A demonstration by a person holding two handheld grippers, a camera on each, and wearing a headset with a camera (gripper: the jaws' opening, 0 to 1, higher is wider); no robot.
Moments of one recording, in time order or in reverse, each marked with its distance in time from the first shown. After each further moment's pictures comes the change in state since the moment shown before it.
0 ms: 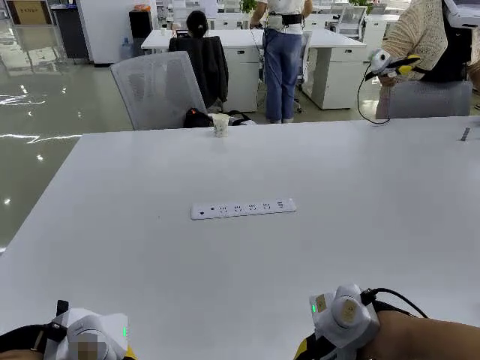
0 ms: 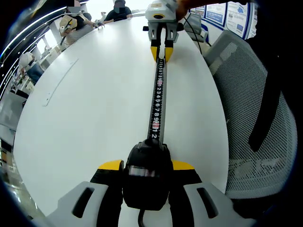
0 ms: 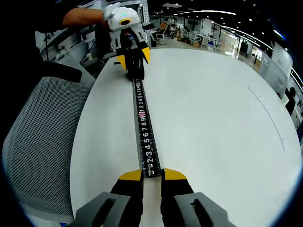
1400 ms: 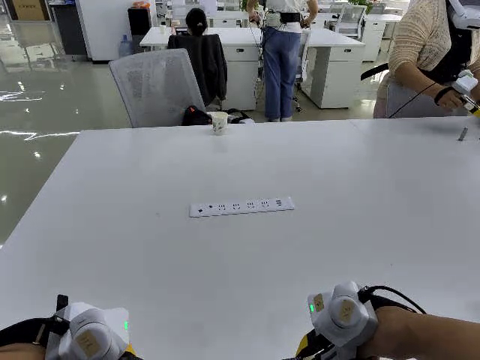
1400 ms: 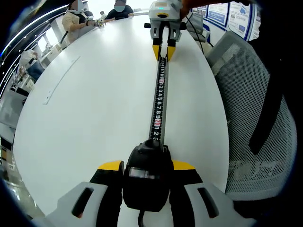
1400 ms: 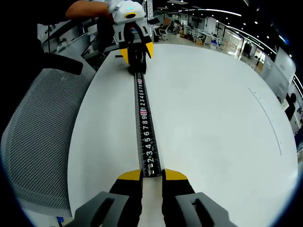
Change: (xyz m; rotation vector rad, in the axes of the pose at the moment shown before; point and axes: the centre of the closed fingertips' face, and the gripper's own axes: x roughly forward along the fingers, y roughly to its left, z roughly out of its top) left arm 0.003 0.004 0.001 -0.018 0.018 0.000; right arm -0.002 -0.001 -0.007 -0.048 0.058 -0.021
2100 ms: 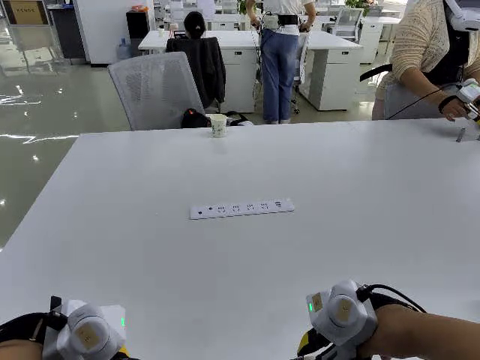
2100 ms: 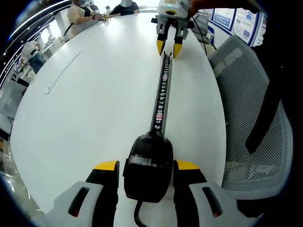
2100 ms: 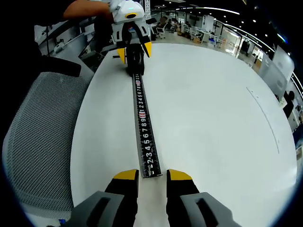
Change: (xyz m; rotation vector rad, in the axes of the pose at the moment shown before) left arm -0.008 -0.002 -0.015 -0.073 0.021 -0.019; right arm -0.008 0.000 0.005 0.034 0.010 -0.018
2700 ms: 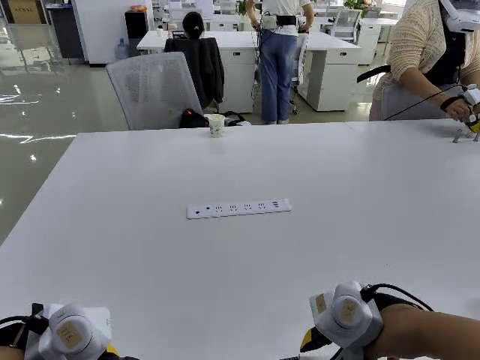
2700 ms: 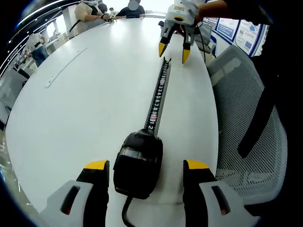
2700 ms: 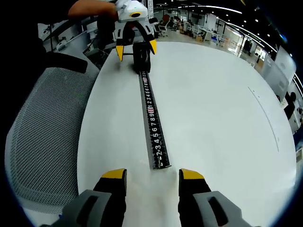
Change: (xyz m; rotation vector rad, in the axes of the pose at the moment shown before) left arm -0.006 -0.012 0.000 -0.079 -0.056 -0.038; right arm -0.009 0.012 -0.009 -0.021 0.026 0.006
